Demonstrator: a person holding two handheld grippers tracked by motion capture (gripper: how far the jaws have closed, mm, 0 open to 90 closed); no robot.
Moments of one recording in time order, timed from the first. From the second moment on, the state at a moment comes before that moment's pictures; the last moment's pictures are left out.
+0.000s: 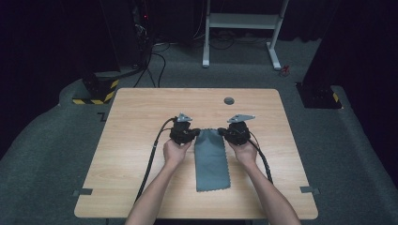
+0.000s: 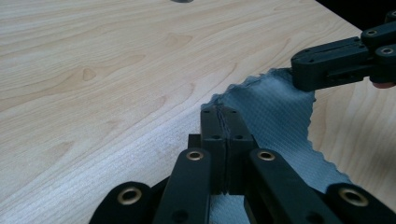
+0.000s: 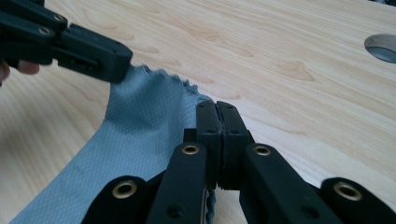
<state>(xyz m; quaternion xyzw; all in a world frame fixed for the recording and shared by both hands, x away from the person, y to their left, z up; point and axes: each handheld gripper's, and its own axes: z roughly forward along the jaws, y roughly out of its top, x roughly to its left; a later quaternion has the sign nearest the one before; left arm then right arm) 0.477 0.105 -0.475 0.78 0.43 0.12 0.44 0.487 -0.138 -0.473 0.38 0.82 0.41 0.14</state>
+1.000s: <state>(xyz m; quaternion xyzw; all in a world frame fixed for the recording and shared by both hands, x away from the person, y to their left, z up) 0.409 0.109 -0.469 0.79 0.38 0.12 0.46 0.424 -0.170 -0.469 0.32 0.83 0.44 0.13</state>
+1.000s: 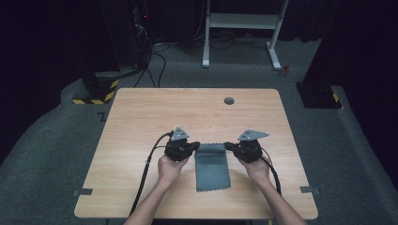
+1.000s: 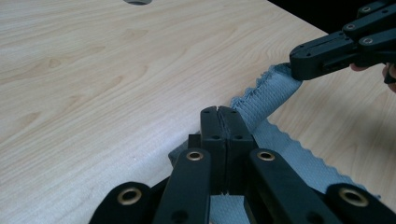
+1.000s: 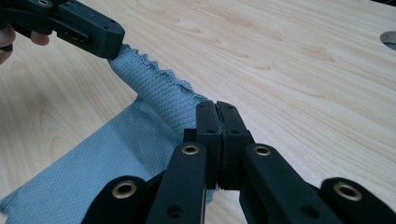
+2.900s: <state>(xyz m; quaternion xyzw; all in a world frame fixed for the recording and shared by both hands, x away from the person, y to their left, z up) 0.330 0.105 -0.510 0.84 0.32 0.07 0.44 0.353 -0.190 -0.506 0.28 0.85 0.43 0.10</state>
